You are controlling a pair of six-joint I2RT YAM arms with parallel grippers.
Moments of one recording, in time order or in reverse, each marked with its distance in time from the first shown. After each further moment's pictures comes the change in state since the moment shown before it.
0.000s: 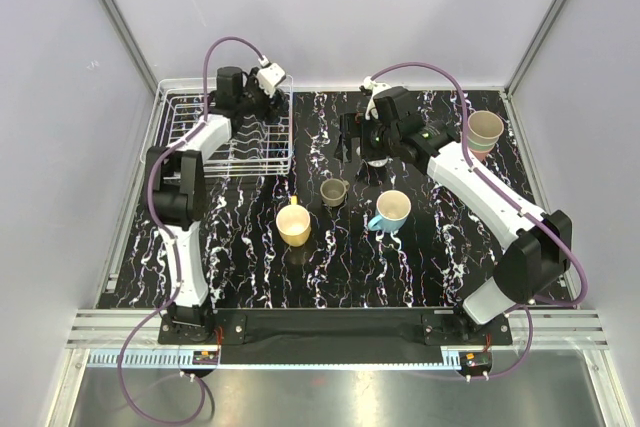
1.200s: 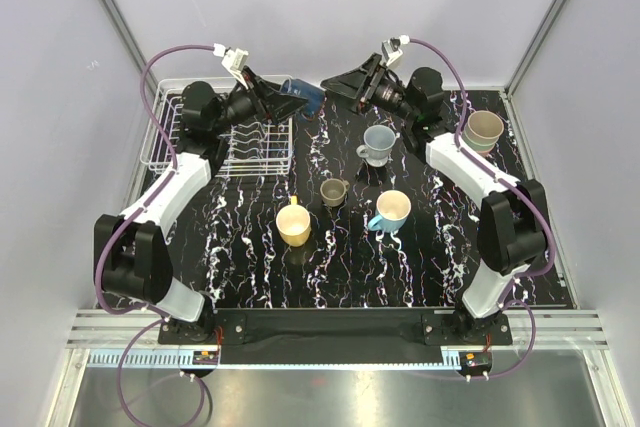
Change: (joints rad) left arm -0.081 -0.618 -0.454 0.475 0.304 -1.099; right arm -0.187 0.175 -0.096 1.154 -0.626 0.874
